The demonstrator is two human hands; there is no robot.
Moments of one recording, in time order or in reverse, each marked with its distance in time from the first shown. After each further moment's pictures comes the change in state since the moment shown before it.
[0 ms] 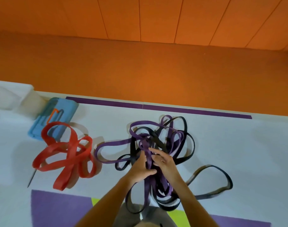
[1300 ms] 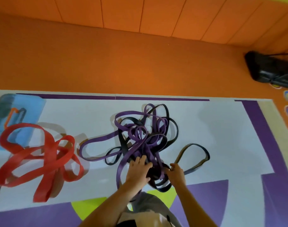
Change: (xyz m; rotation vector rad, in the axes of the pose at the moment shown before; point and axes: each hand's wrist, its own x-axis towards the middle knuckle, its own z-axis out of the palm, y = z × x) left_hand -0.017 -0.052 0.040 0.871 -0.089 0.375; right_hand -0.082 0.061 -0.003 -0.489 0.589 0.652
